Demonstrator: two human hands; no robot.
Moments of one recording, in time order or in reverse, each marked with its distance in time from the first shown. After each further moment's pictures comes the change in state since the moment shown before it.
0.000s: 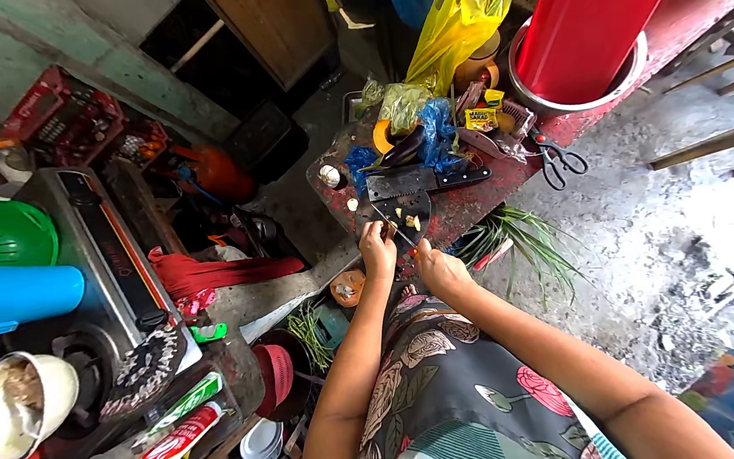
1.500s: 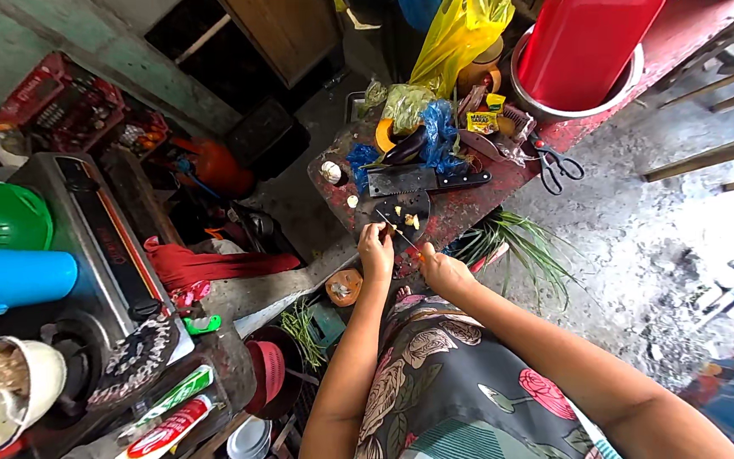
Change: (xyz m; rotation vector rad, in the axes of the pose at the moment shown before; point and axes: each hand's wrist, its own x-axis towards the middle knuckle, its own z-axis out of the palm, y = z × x) left_hand -0.013 -0.011 0.004 -0.062 0.050 0.019; right_hand 0.001 0.019 0.009 -0.022 -0.039 -0.026
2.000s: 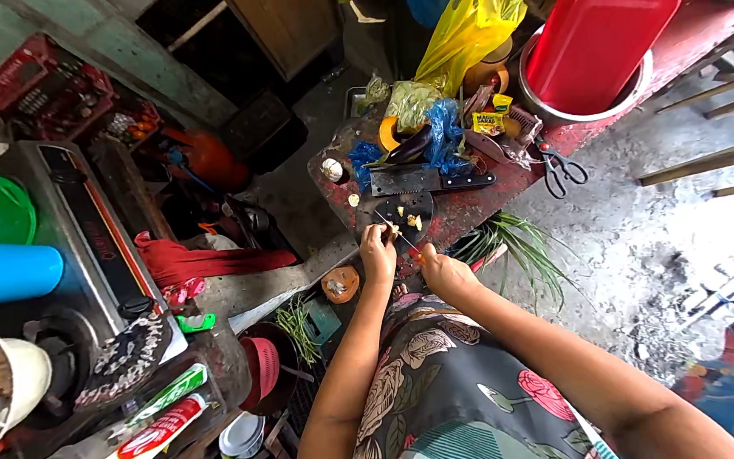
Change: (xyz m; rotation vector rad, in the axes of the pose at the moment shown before) left_hand -0.001 0.002 0.000 -0.020 0.027 0.001; right_hand -0.006 -0.011 -0.012 -0.026 -0.035 0.011
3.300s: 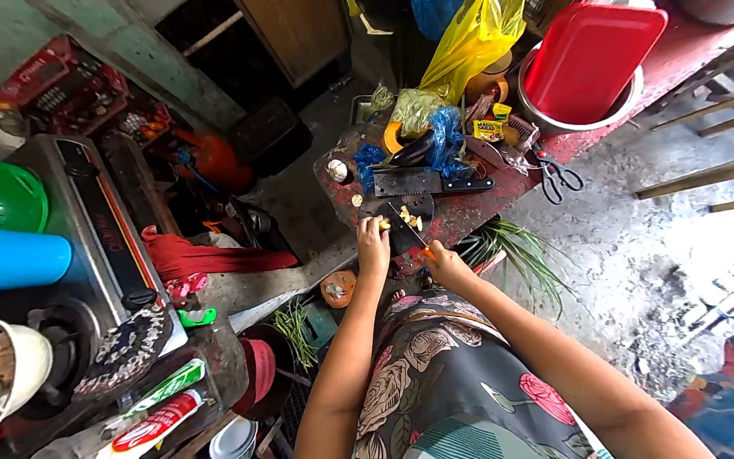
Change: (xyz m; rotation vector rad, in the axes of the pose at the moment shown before) left_hand 0.014 -0.011 -0.011 0.126 -0.134 0.033; right_hand 0.031 0.036 0.018 0.275 0.092 -0.139
